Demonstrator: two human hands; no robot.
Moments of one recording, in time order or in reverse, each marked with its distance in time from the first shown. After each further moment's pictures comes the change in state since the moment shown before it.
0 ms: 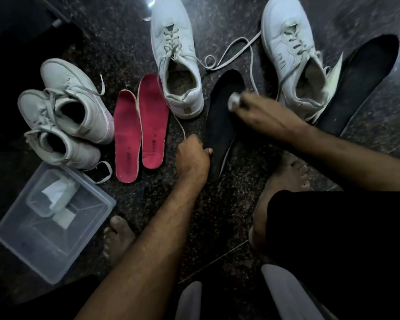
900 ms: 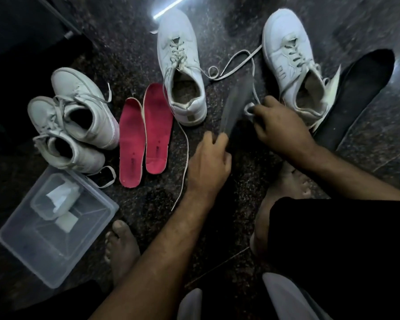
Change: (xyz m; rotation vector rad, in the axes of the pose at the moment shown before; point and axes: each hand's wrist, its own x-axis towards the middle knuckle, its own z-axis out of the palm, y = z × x) left_hand -0.028 0.006 0.004 0.143 0.258 0.677; right_hand -0.021 -0.009 -0.012 0.159 0.122 0.330
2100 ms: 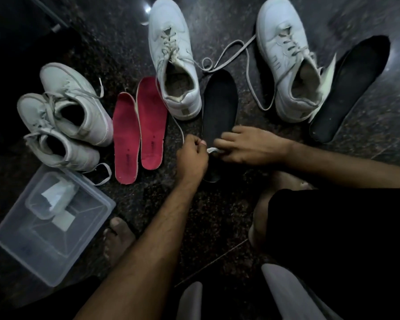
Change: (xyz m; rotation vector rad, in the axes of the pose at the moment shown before) left_hand 0.004 -0.037 0.024 -0.434 -0.077 -0.579; right_hand -0.011 -0.018 0.026 -0.326 -0.148 -0.938
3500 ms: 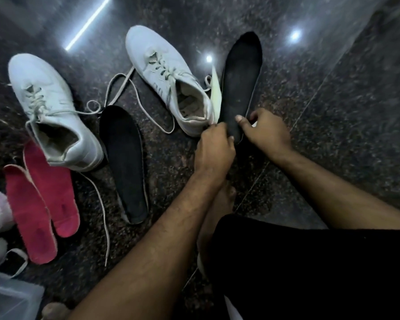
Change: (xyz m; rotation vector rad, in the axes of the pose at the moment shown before) left_hand -0.049 0.169 0.163 0.302 -0.359 0.606; right_hand -0.196 0.029 0.045 0.631 0.204 1.896
